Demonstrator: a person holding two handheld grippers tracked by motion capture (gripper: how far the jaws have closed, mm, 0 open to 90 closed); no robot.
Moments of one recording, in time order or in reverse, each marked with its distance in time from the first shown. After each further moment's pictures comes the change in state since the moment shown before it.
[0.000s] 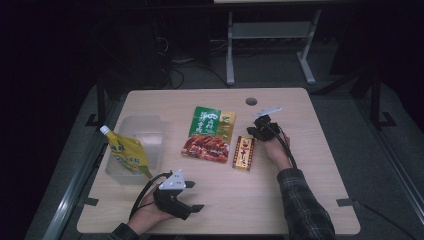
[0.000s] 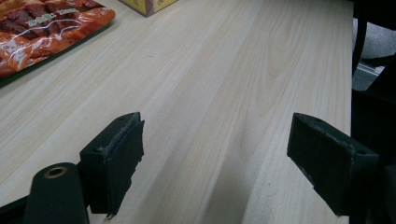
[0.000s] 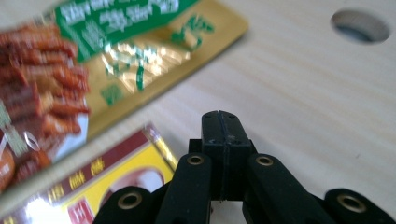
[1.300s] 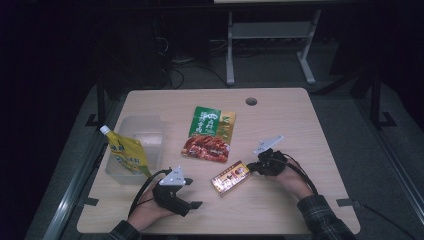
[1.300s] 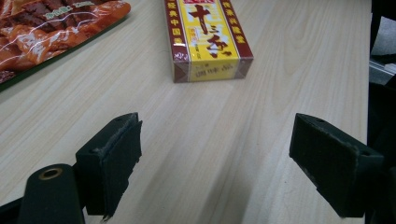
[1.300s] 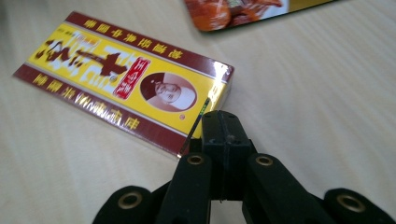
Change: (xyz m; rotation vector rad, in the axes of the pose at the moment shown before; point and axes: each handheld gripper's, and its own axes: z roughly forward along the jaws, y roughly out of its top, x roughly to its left) left arm 0.008 0.003 -0.001 0.031 0.023 -0.011; right arm 0.060 -0.061 -0.061 0.140 0.283 -0.256
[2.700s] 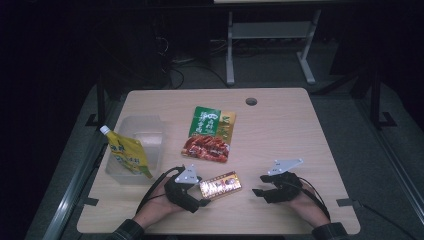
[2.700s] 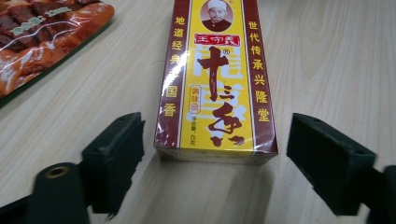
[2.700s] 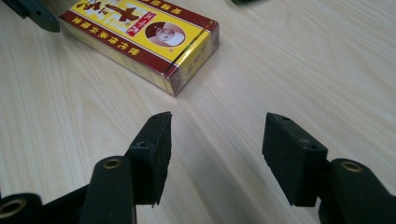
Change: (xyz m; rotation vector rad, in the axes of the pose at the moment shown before) left arm 0.002 0.014 0.031 0.065 -0.004 0.080; right arm 0.049 -0.047 -0.034 -0.079 -0.035 0.094
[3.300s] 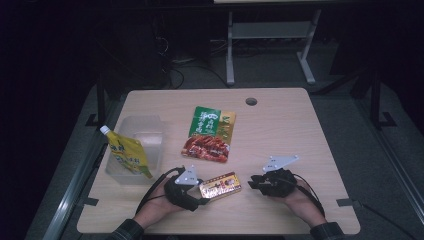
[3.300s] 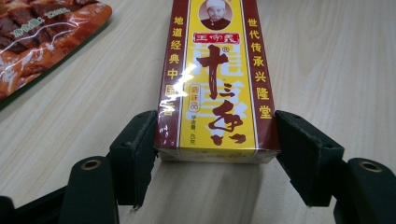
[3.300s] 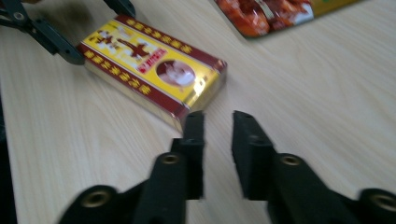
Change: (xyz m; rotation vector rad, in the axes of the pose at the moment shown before) left arm -0.001 0.001 -0.006 0.003 0.001 0.022; right arm 0.006 0.017 0.004 -0.050 0.023 -0.009
